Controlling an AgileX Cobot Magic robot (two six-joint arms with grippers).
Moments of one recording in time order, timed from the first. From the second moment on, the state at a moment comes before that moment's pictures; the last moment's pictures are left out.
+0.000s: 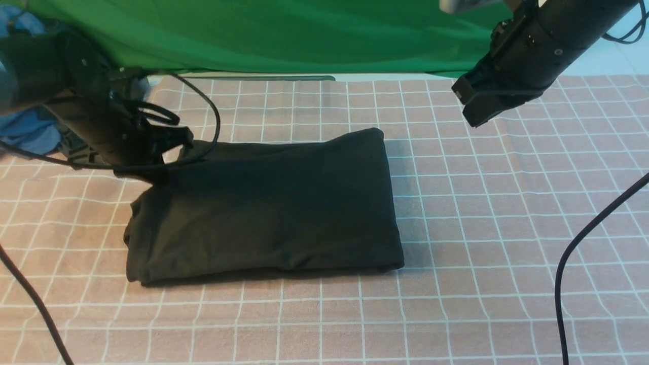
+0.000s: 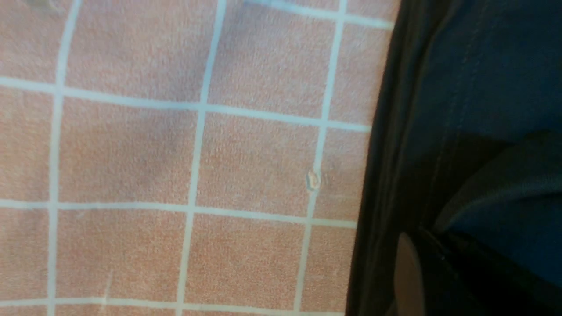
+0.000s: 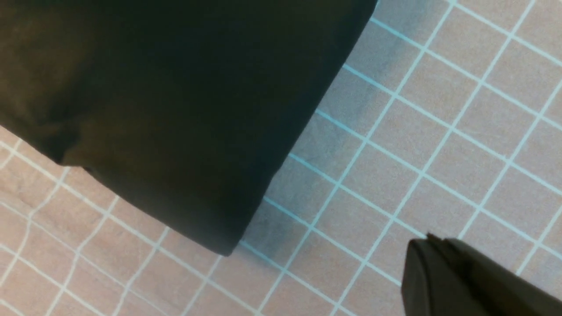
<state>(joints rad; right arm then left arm) 0.31 1.78 -1.70 0.19 1.15 -0.22 0.02 1.88 -1.36 -0.09 0.76 -0.08</state>
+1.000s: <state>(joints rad) 0.31 1.73 -1.70 0.20 1.11 -0.24 0.02 1.79 -1.36 -0.11 0.72 -0.20</state>
